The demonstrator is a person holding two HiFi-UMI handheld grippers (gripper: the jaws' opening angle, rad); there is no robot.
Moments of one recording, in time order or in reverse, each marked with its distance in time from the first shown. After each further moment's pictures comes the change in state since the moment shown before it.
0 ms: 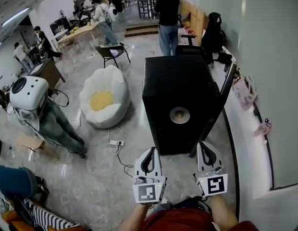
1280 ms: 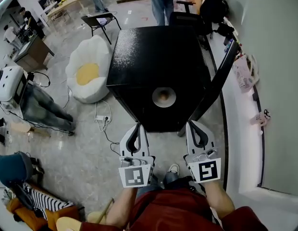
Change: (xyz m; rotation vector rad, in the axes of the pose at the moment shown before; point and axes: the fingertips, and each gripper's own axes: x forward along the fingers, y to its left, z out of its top) left arm 0.129 -0.049 -0.062 0.115 0.060 0.037; right arm 0.074 -0.112 -0.063 0.053 0.001 0.096
